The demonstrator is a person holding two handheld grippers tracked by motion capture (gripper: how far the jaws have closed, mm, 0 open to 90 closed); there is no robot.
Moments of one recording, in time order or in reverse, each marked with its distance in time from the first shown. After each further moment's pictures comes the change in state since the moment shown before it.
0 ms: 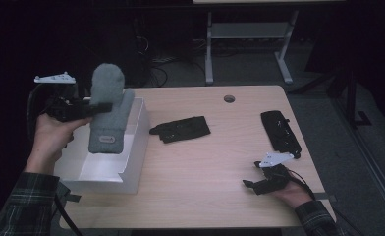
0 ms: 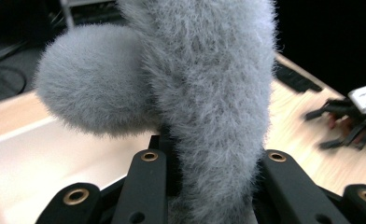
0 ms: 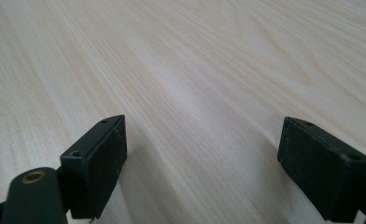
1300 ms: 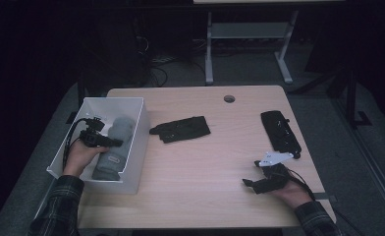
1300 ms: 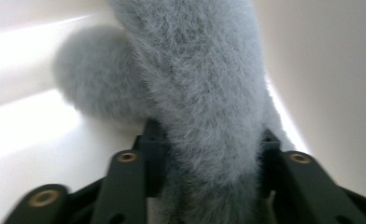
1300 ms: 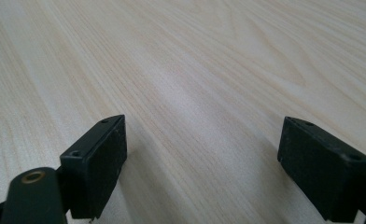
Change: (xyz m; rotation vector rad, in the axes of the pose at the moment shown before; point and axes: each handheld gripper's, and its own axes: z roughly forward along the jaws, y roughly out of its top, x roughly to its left) left arm 0.092 -0.124 0.120 0.382 0.095 -0.178; right arm -0.001 0.001 0.001 0.003 -0.009 0.008
